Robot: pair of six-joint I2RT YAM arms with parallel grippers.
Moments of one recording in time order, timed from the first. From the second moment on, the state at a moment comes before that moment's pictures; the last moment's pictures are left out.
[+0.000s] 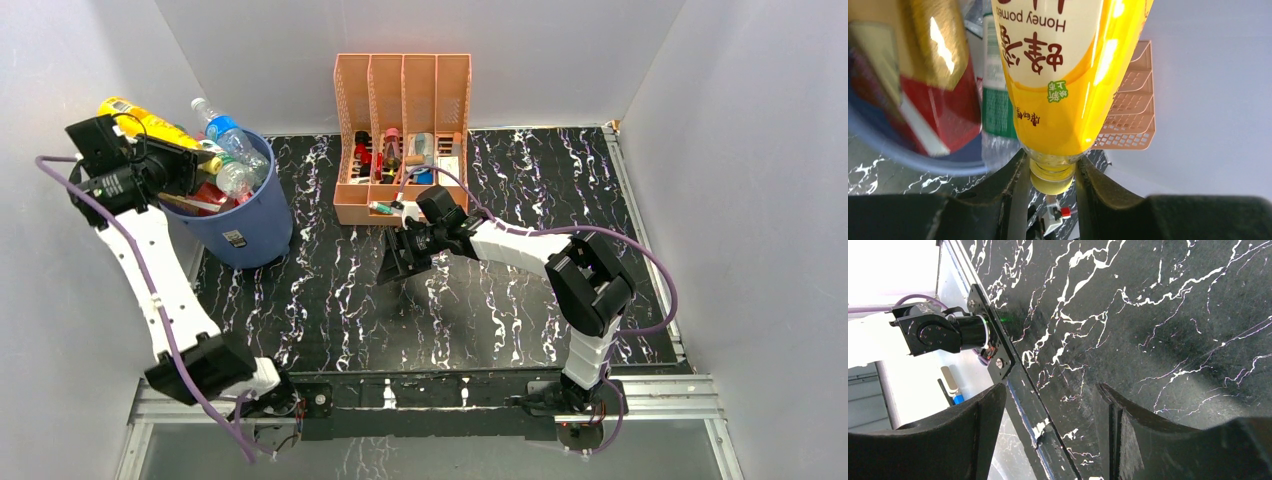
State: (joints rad) left arm 0.52 1.32 1.80 -1.11 0.36 -0.91; right arm 0.80 1.82 1.23 -0.17 -0.70 0.53
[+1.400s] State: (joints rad) left arm 0.59 1.35 1.60 -0.92 0.62 -0.99; right arm 0.80 1.82 1.23 -0.22 -0.68 0.53
